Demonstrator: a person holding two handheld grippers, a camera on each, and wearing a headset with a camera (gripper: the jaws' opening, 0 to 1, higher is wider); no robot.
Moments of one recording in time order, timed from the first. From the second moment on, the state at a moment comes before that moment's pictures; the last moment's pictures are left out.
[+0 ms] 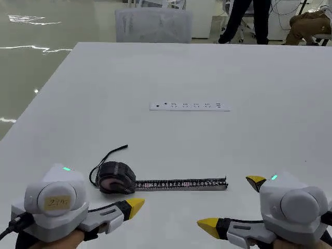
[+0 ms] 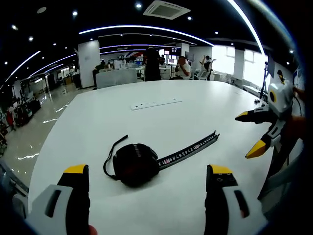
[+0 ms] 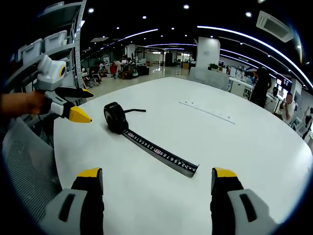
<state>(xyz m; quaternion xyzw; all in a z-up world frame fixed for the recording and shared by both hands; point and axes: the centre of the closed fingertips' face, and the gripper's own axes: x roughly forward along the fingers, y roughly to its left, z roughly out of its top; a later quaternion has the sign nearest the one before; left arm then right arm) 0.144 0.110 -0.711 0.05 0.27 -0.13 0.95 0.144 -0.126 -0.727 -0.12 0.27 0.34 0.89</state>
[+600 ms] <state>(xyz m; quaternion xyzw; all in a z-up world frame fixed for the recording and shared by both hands) 0.154 0.109 -0.719 0.04 0.27 -0.09 0.96 0.143 -0.130 -0.732 -0.14 0.28 0.38 0.87</state>
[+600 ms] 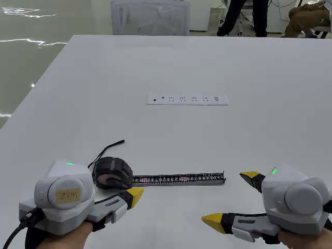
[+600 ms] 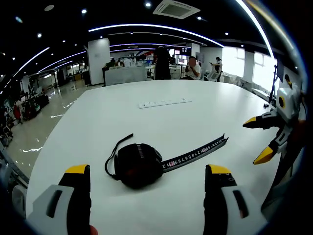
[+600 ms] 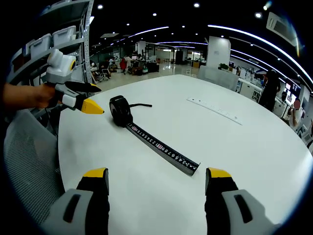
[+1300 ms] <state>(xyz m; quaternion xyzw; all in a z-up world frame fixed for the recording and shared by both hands) 0.165 0.106 -0.737 0.01 0.28 -0.04 0.96 0.162 -0.135 -0.748 -0.19 0.25 0.45 0.83</state>
